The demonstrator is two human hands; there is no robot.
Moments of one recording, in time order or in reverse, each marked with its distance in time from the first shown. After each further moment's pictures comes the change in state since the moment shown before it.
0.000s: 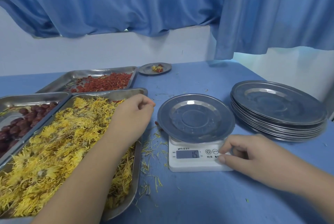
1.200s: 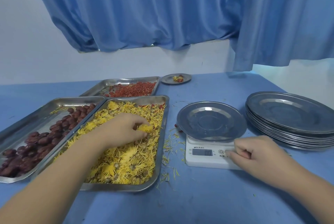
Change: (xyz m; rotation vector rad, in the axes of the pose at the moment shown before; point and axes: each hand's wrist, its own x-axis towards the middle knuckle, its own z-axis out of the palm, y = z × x) left_hand -0.015 -0.036 -0.086 0.599 -0.435 0.141; right_hand 0.005 -0.008 0.013 -0.104 0.278 -0.271
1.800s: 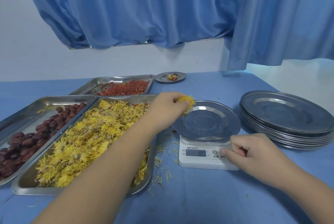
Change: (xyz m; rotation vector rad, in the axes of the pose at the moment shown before) left_hand 0.055 0.109 0.019 -0.584 0.256 0.061; right_hand 0.003 0.006 0.000 0.088 0.021 0.018
